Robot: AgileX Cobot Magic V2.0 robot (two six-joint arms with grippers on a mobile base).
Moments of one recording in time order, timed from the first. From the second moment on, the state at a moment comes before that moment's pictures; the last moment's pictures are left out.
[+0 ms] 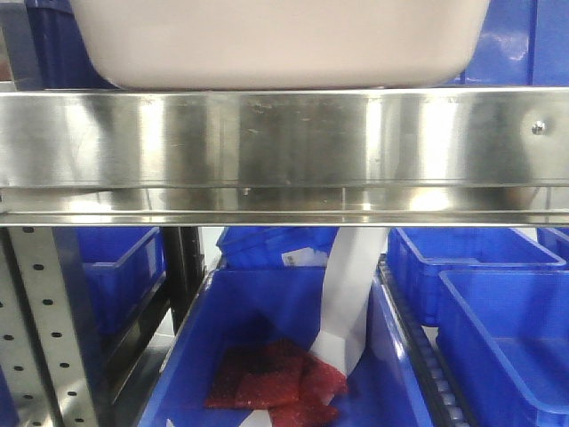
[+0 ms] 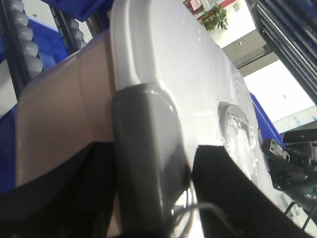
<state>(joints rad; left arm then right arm) 0.04 1.42 -1.22 -1.44 0.95 0.71 -0.15 1.41 -1.19 1.48 0.97 -0.56</state>
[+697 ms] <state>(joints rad) 0.03 1.43 -1.22 -1.45 0.89 0.71 -0.14 1.41 -1.19 1.49 0.91 -0.61</state>
